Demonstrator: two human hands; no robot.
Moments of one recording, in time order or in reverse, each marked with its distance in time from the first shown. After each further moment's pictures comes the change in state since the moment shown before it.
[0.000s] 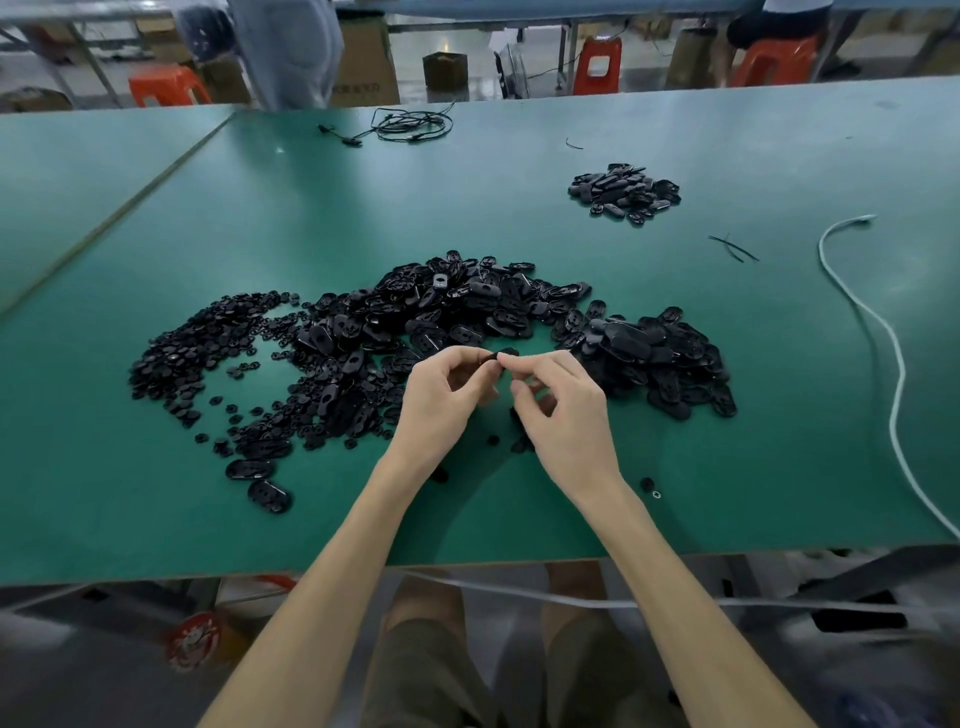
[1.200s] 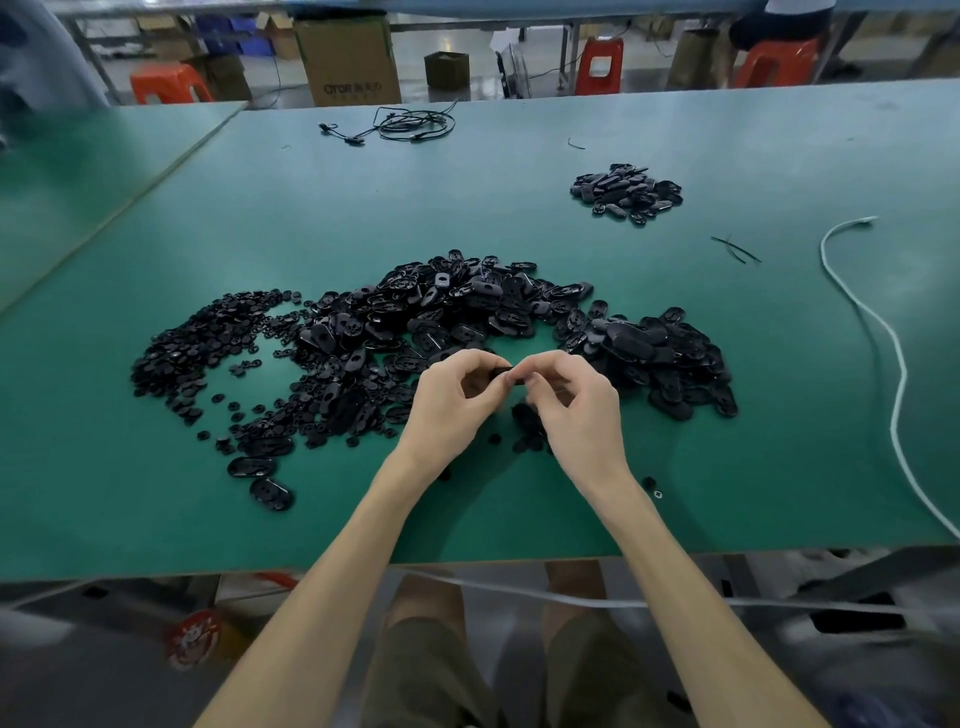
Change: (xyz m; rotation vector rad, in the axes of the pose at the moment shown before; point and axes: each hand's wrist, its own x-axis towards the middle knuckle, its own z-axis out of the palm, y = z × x) left_hand -0.002 0.006 0.003 0.136 -0.060 0.065; right_hand 0.004 0.001 -0.005 0.125 0.012 0.163
